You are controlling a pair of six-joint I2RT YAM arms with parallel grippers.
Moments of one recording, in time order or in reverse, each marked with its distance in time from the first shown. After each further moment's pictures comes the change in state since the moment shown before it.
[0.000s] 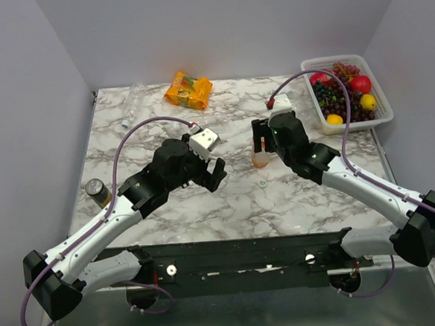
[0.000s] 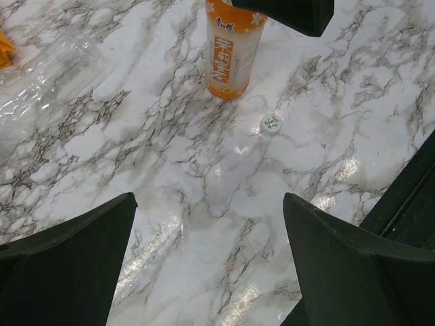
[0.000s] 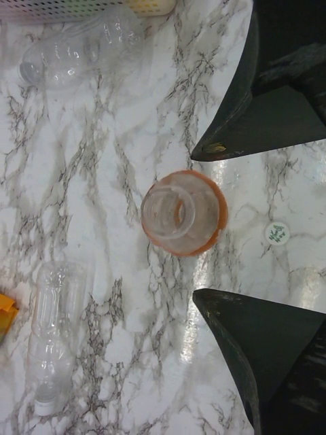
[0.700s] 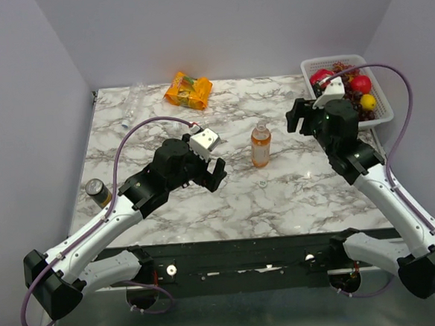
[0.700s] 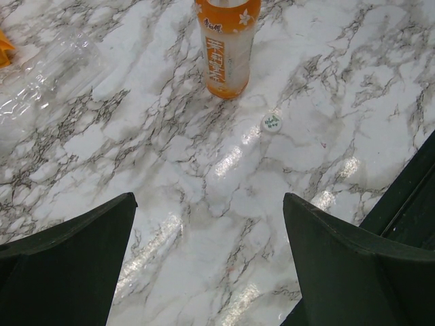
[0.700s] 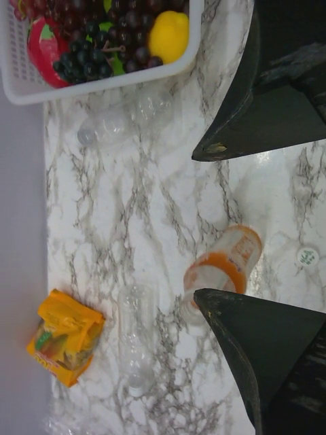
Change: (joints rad) left arm 0.000 0.003 0.000 0.000 0.000 0.000; right arm -0.256 -0.228 -0.013 0.006 -0.185 -0.018
